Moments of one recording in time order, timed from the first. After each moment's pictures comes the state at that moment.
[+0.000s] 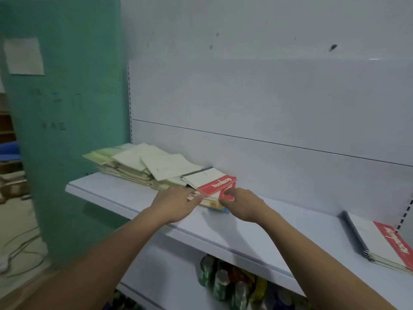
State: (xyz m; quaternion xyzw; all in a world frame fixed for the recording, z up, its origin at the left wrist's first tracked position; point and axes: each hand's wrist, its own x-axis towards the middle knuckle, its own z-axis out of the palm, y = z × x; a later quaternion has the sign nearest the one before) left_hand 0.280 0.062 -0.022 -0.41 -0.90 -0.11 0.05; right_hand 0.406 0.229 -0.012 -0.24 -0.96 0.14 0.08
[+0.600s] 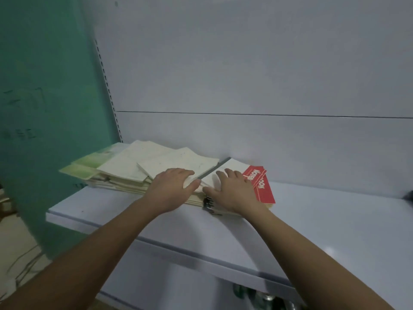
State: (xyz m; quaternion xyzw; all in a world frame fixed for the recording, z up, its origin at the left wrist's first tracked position) left_hand 0.105 0.099 -0.032 -0.47 -0.87 -0.11 0.10; right_hand 0.218 0.242 -0.063 -0.27 -0.95 0.09 0.16
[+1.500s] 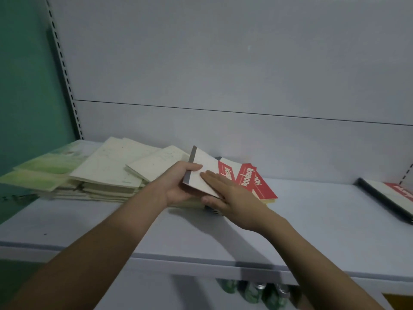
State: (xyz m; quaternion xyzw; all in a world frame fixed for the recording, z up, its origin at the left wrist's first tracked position) left_hand 0.066 0.110 -0.011 -0.23 -0.53 -0.61 -0.54; right_hand 0.225 0.177 -0.046 -0.20 -0.96 0.14 0.16
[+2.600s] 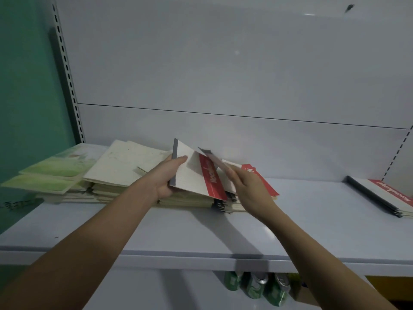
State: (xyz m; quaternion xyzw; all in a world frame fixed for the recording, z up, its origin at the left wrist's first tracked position) left_hand 0.017 0.088 -0.009 -0.28 -0.58 -0.61 -0.46; right_hand 0.215 0.161 -0.038 -0.29 -0.85 0.26 0.36
